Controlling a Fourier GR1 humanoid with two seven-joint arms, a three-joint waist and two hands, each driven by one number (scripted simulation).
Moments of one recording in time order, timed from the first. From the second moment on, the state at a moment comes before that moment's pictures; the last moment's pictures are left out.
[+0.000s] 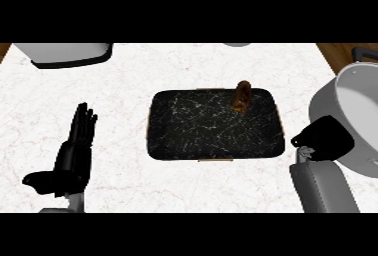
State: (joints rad) left arm 0.01 0.18 -0.13 -1.57 0.14 0.31 -0.15; right arm -0.30 -0.09 0.00 -1.38 1.40 0.04 1.22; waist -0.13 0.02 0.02
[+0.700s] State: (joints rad) left arm -0.02 0.18 -0.17 -1.60 0.14 0.27 -0.17; right arm -0.52 -0.39 -0.65 -1.18 1.54 0.03 1.24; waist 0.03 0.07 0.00
